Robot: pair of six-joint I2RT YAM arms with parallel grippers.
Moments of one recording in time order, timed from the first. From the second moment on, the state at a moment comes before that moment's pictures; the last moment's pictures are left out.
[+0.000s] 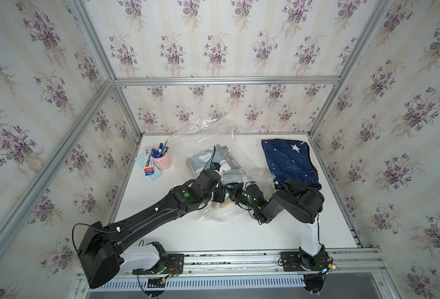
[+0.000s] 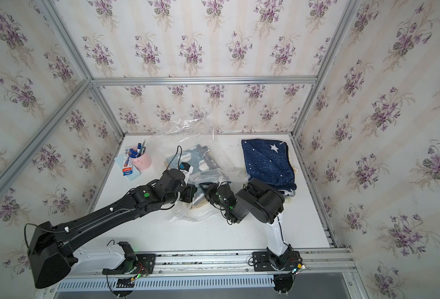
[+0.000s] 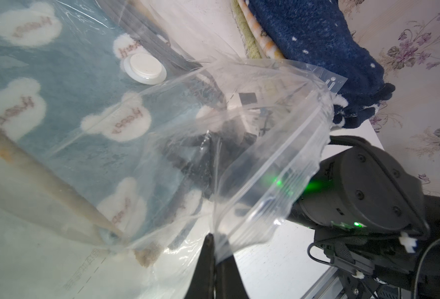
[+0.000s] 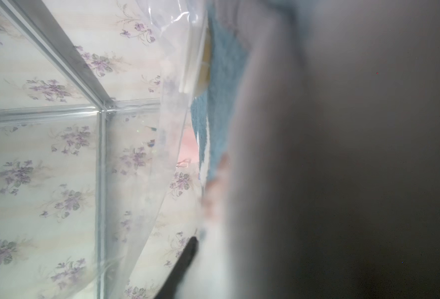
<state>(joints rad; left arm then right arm) -0.80 1.24 0.95 -0.46 -0.06 -0.55 0.79 2.02 0.58 1.20 -0.09 1.59</state>
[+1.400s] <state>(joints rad) -0.79 1.26 0.97 -0.41 -0.14 -0.53 0.89 1.15 0.27 0.84 -0.09 1.45</state>
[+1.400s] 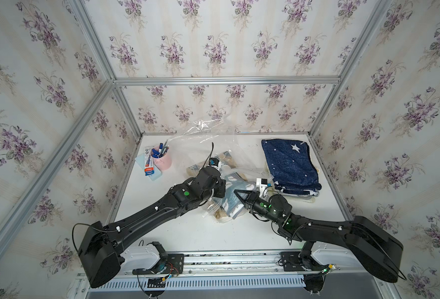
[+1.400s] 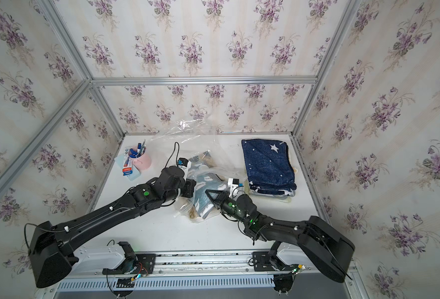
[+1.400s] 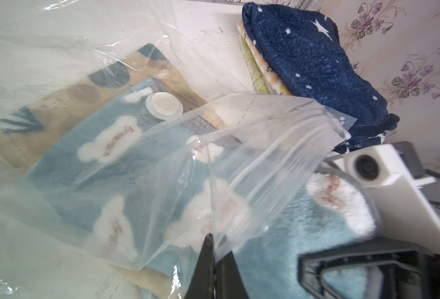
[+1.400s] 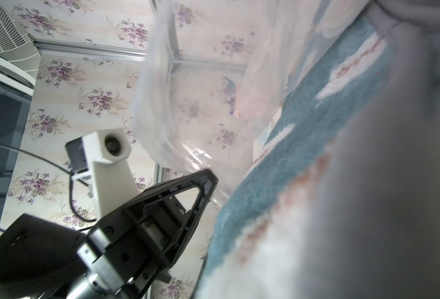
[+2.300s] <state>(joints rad) -0.79 1.24 0.85 -0.32 -0.14 -0.61 0.47 0.94 1.02 0.04 -0.26 0.97</state>
